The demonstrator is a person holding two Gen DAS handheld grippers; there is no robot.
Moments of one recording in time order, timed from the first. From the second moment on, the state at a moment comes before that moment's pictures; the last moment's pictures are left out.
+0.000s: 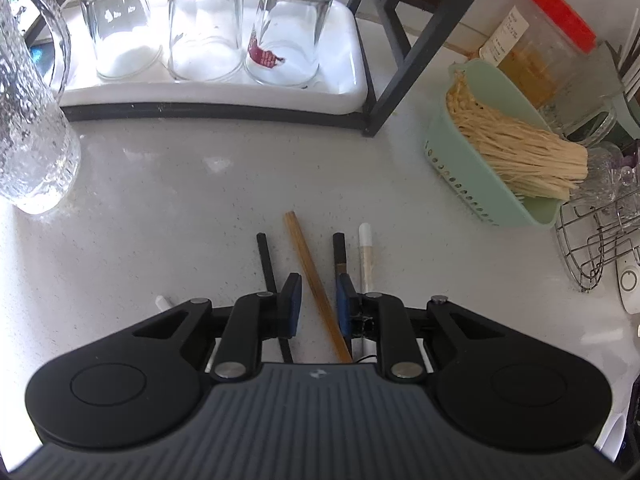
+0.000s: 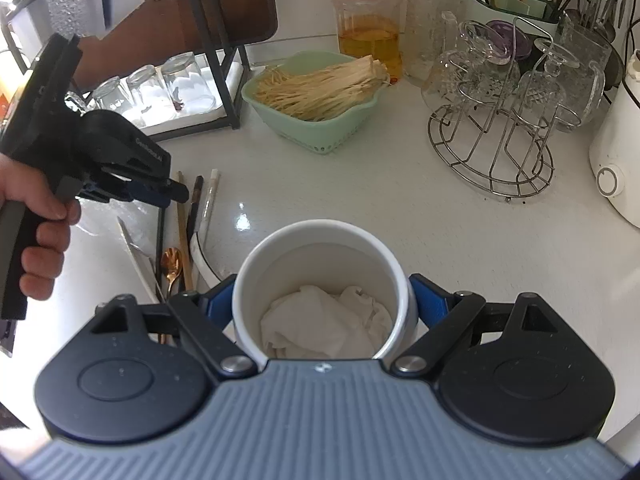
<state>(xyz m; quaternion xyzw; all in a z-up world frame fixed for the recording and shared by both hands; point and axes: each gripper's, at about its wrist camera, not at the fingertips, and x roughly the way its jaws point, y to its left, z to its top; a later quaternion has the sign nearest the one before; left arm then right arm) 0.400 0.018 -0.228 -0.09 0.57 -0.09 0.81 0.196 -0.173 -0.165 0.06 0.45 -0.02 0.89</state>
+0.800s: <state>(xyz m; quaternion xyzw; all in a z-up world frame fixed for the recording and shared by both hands) 0.398 0.000 -0.233 -0.10 0.55 -0.08 0.82 0.191 -0.181 -0.164 0.05 0.47 0.04 0.88</state>
